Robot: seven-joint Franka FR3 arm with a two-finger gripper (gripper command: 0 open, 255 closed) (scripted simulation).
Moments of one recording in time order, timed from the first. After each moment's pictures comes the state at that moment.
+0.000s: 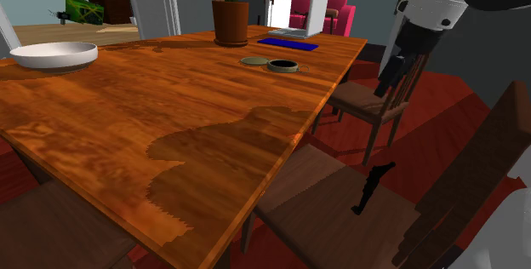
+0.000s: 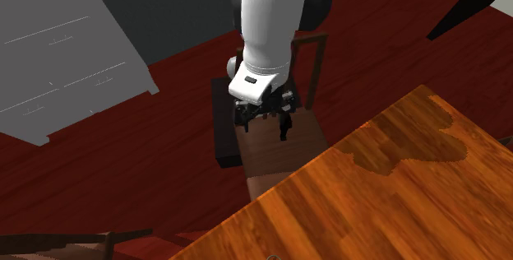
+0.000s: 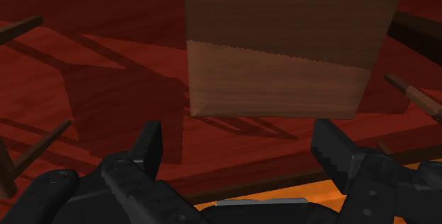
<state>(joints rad) 0.01 -0.81 -0.07 -2.29 -0.08 1.68 -0.15</state>
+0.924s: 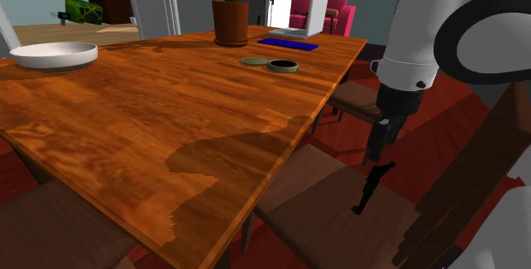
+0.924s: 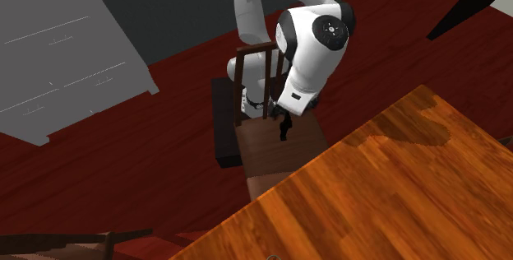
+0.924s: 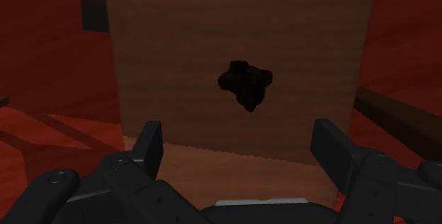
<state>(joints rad) 0.07 -0.87 0.13 -2.52 0.03 1.59 0.06</state>
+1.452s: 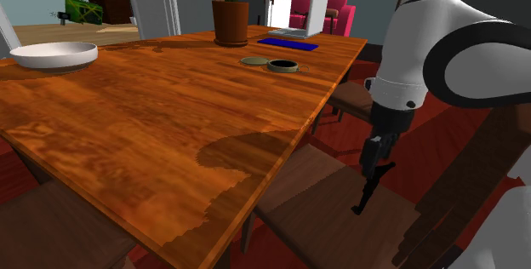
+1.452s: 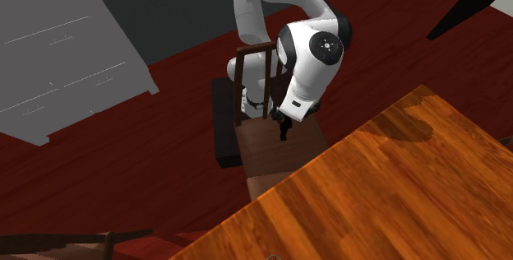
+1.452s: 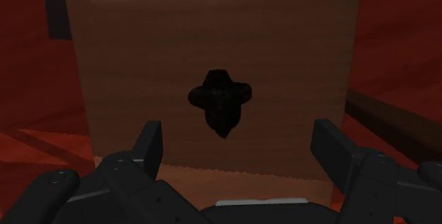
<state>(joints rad) 0.08 -0.87 0.15 -2.61 0.10 1.66 0.09</state>
